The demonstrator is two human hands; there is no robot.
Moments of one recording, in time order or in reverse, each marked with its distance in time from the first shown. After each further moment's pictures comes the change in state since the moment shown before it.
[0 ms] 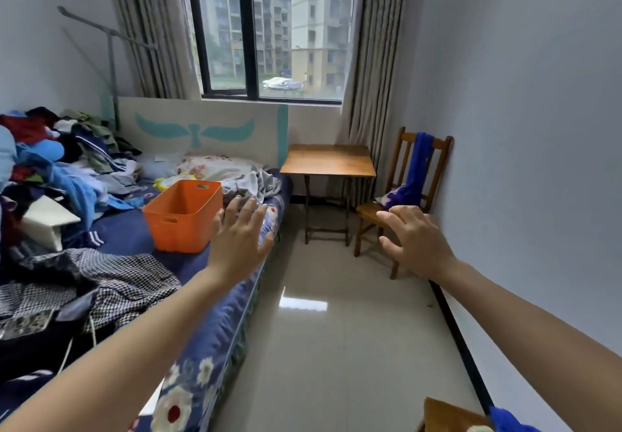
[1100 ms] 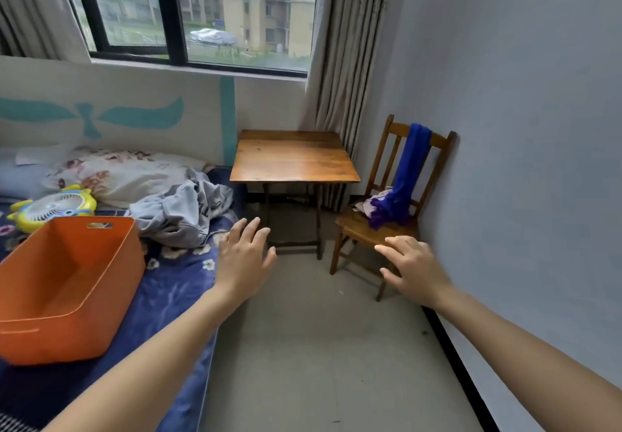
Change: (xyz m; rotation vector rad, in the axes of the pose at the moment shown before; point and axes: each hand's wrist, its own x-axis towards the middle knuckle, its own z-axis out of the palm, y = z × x) left_hand 0.373 -0.142 0.346 -0.251 -0.175 0.018; right_hand 0.234 0.173 0.354 -0.178 -0.215 0.108
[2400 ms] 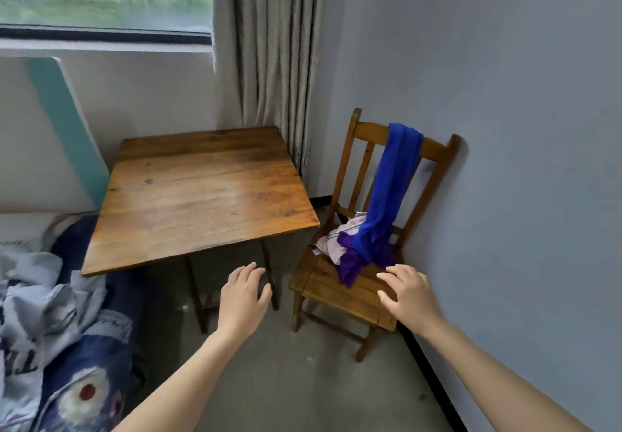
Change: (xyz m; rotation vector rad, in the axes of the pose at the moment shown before) left_hand 0.467 0.032 0.375 -0.295 -0.390 -0.129; right_hand 0.230 0.335 0.345 0.098 -0.484 0.473
